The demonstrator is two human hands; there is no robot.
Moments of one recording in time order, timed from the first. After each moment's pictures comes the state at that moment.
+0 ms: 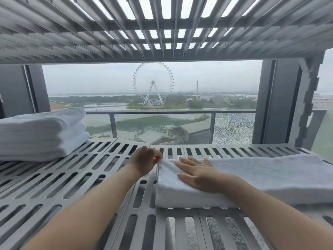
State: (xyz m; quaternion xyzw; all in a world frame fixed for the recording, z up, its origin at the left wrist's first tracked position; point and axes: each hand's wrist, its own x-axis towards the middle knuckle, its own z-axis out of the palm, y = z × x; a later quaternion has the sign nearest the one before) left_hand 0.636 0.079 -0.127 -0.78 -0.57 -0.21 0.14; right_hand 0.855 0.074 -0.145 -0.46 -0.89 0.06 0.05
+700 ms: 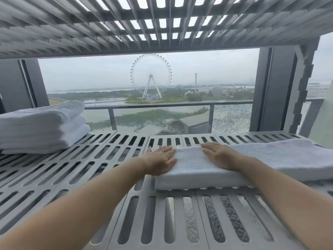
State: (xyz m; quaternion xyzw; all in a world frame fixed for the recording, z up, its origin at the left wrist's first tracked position) left_hand 0.665 0.055 -0.135 -0.83 -0.55 0.01 -0.03; right_hand 0.913 0.080 -0.138 -0.55 -0.82 0.10 0.15
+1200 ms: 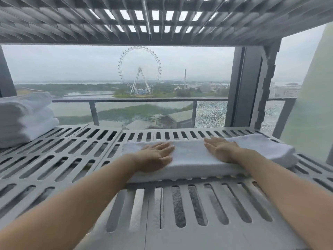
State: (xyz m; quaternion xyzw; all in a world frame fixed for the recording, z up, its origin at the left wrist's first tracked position) left_hand 0.754 0.050 -0.139 -0.86 -0.50 0.01 -0.02; right_hand 1.031 0.086 -0.143 -0.65 -0.76 0.05 0.04
